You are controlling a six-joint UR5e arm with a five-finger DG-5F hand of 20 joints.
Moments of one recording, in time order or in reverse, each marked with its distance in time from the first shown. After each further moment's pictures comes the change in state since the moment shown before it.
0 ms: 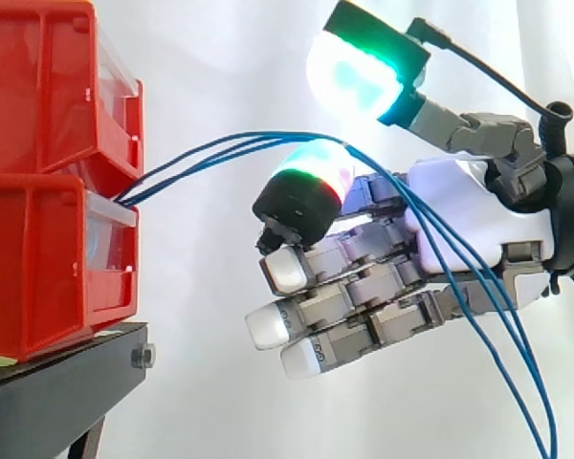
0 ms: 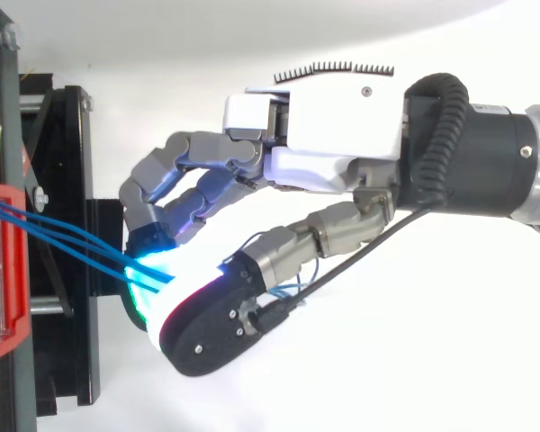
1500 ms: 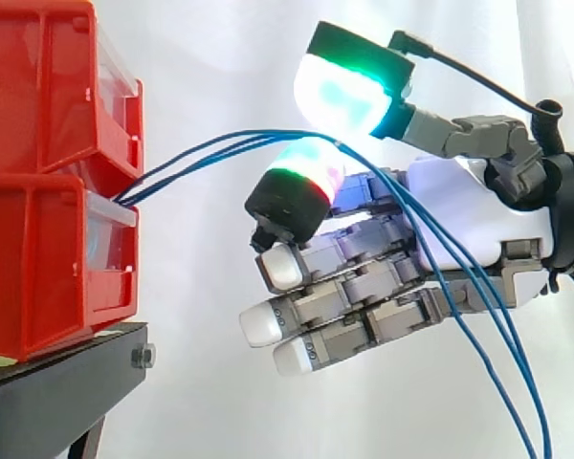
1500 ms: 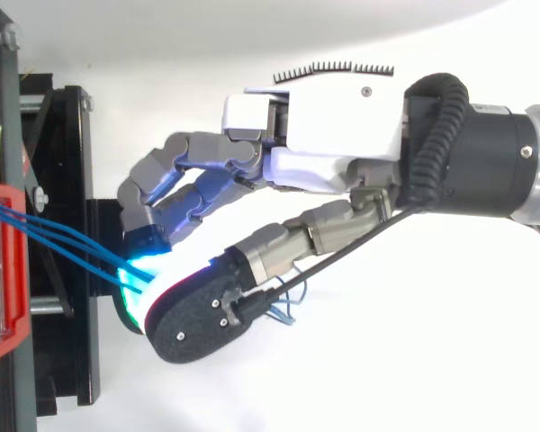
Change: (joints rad) arm 0.000 0.000 0.002 0.003 -0.002 0.000
